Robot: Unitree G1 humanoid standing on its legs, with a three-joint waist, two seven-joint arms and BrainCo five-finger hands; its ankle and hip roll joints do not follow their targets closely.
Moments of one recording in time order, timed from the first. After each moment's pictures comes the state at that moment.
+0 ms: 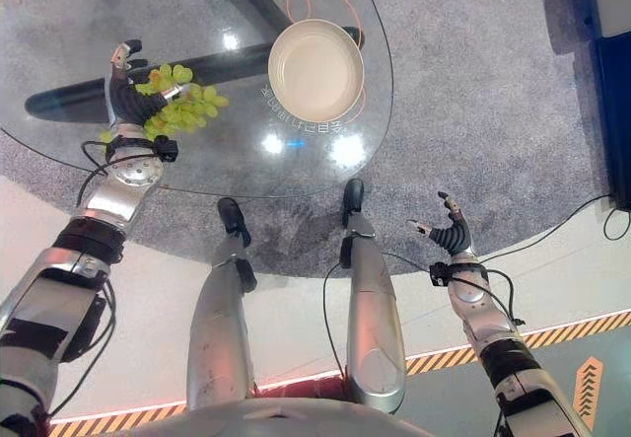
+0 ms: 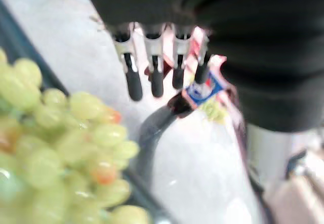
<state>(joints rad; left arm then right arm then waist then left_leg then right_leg) -0.78 0.71 -0.38 0.68 -0.01 -0.10 0.59 -0.15 -0.53 0.28 0.53 0.18 -0.24 -0.34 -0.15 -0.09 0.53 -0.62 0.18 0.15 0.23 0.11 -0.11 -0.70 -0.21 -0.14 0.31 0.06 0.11</state>
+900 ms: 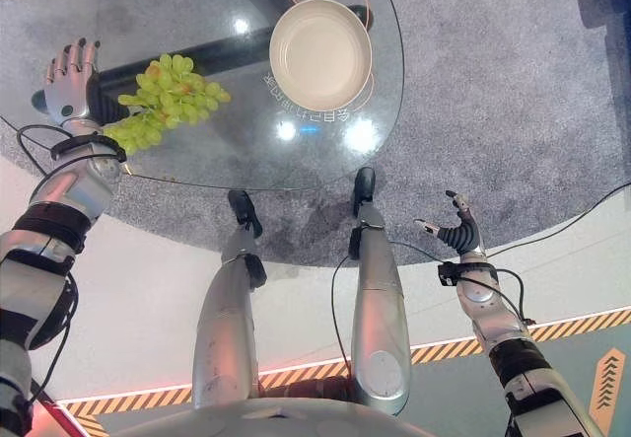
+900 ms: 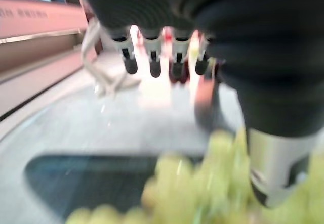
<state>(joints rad) -0.86 0.82 -0.52 0.88 0.39 0.16 0.51 -0.16 -0.57 0.27 0.53 0.18 -0.26 -0.34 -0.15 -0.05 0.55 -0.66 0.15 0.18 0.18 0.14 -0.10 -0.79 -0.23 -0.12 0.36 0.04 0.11</state>
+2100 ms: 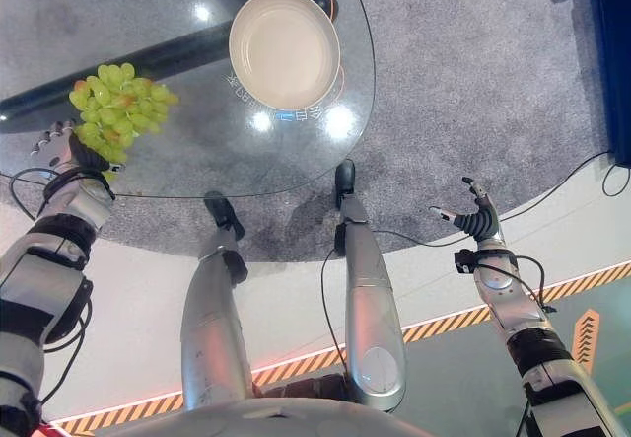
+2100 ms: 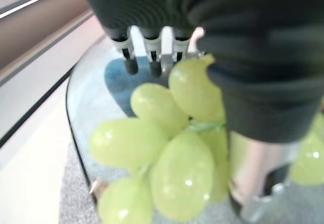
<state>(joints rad) -0.94 0.74 -0.49 1.25 0.19 0.27 0.49 -0.20 -0.65 0.29 0.52 0.24 -0.21 -0.32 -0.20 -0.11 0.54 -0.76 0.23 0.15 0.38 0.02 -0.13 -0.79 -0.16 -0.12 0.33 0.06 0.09</state>
